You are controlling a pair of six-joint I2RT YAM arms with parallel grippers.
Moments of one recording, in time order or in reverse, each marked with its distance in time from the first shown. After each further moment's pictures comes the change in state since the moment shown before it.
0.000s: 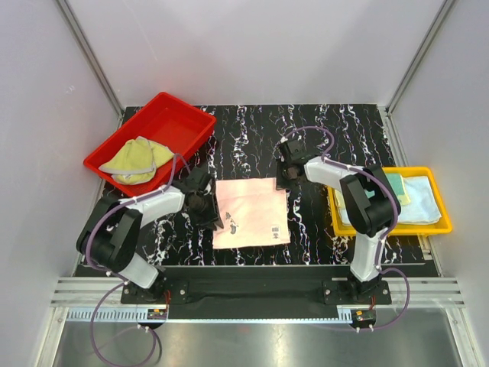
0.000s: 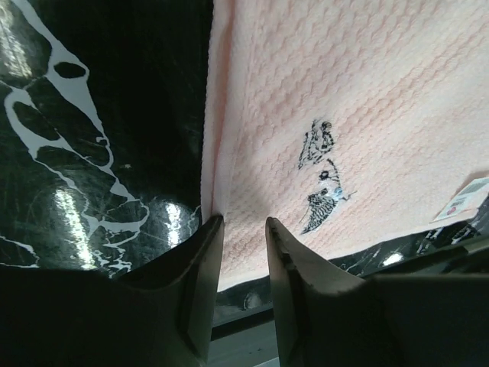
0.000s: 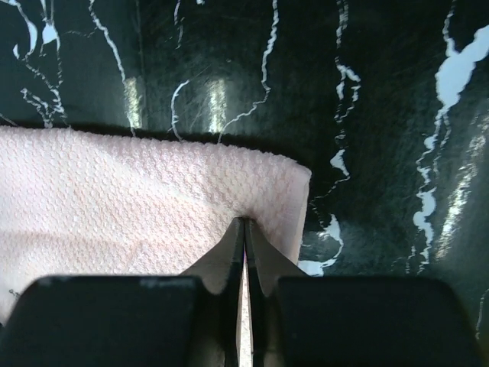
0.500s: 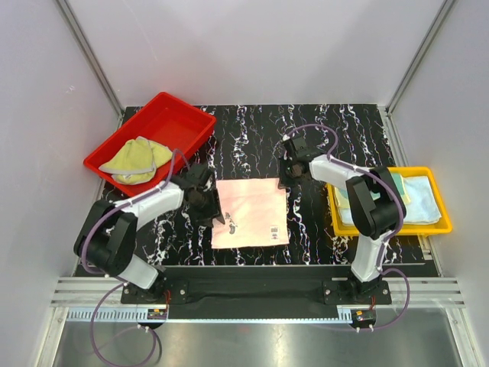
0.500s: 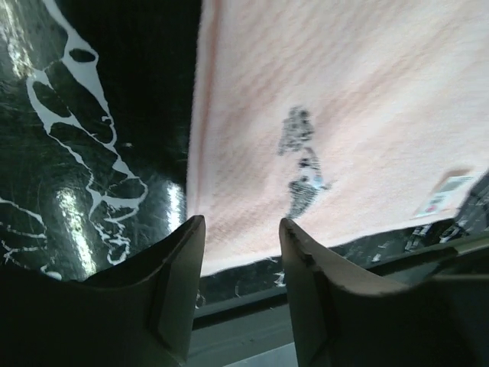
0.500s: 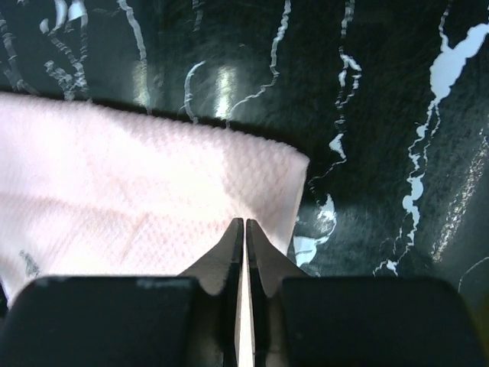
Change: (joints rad) left arm -0.005 -0.048 0.028 -0.054 -0.023 -0.032; right arm -0.034 -0.035 -0.003 -0.026 -0.064 -0.049
